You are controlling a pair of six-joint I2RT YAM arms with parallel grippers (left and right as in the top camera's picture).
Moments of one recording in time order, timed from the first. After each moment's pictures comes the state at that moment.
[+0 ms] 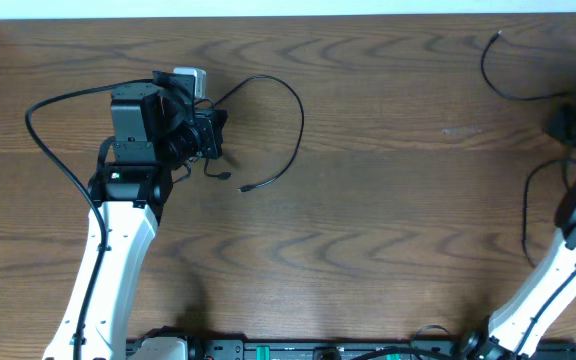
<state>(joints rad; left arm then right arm) -0.03 1.30 1.03 -0.37 0.43 -0.11 -0.48 2.31 1.72 -0.64 0.29 0.14</state>
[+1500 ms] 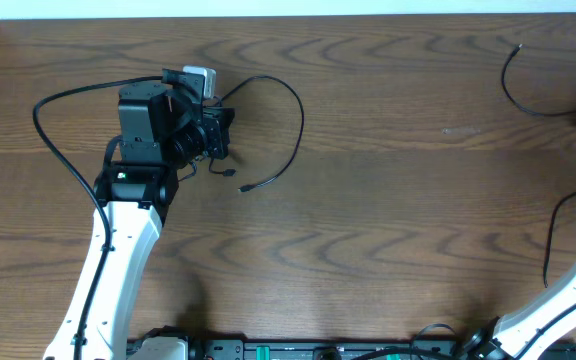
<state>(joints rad) -0.06 1.30 1.03 -0.35 0.43 -0.09 -0.65 2.18 1.69 -0.64 -0.20 0.13</state>
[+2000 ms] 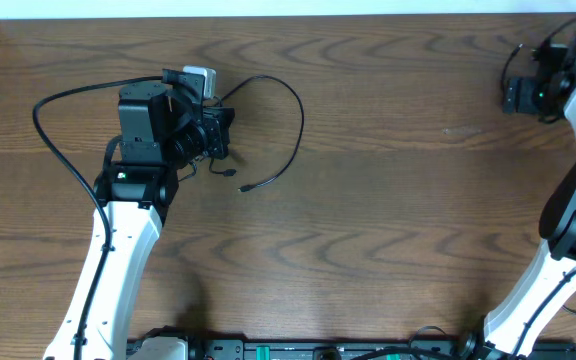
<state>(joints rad) -0.06 1.30 1.03 -0.35 0.43 -0.09 -0.34 2.18 1.69 -0.58 -0.08 -0.26</state>
